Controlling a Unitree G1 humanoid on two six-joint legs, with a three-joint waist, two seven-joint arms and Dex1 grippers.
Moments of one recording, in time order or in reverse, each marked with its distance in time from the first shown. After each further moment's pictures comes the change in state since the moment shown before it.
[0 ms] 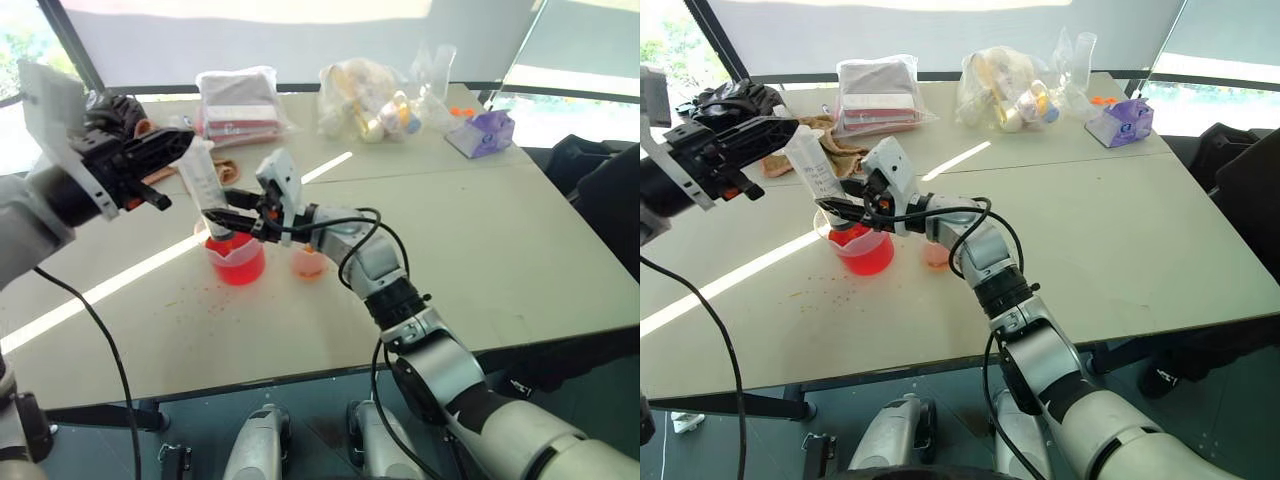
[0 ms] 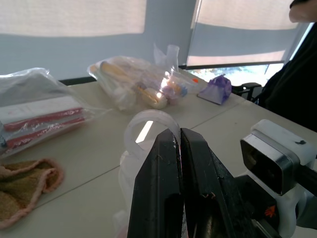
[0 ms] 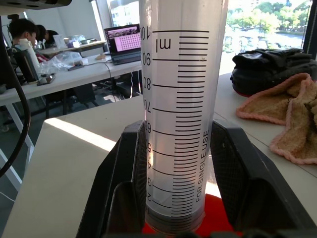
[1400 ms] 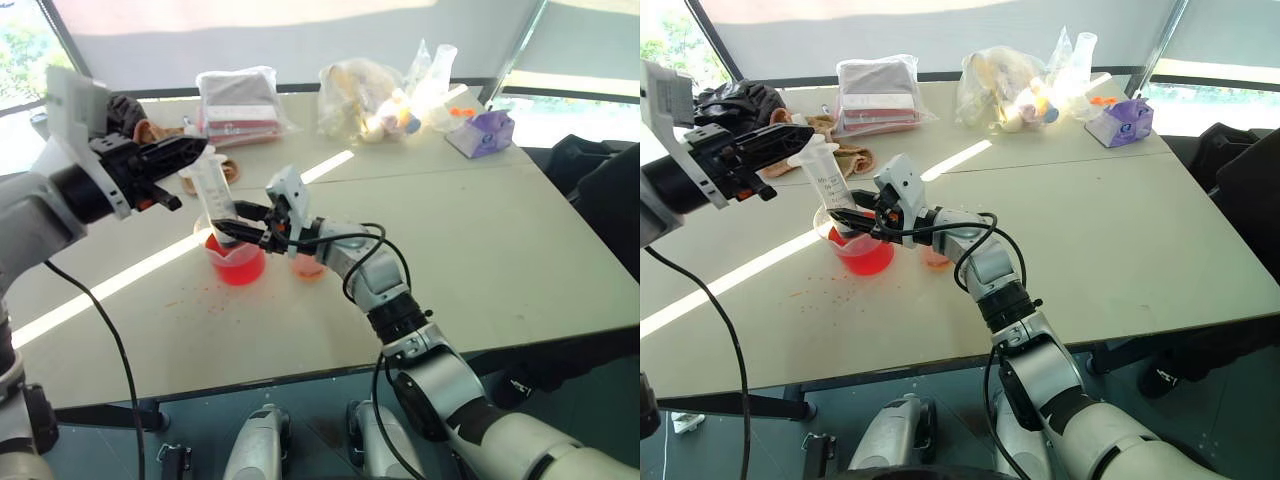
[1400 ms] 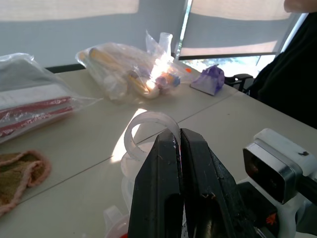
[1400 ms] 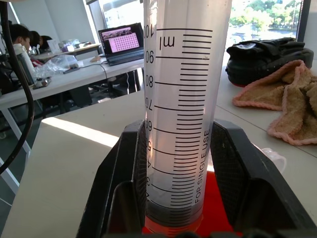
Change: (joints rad) left arm -0.053 -0.001 -0.051 0.055 0.023 0.035 -0.029; right arm 0.093 0.012 -0.003 -0.051 -0.035 0.001 0.004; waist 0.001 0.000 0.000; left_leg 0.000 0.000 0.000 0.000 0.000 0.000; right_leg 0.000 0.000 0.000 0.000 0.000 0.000
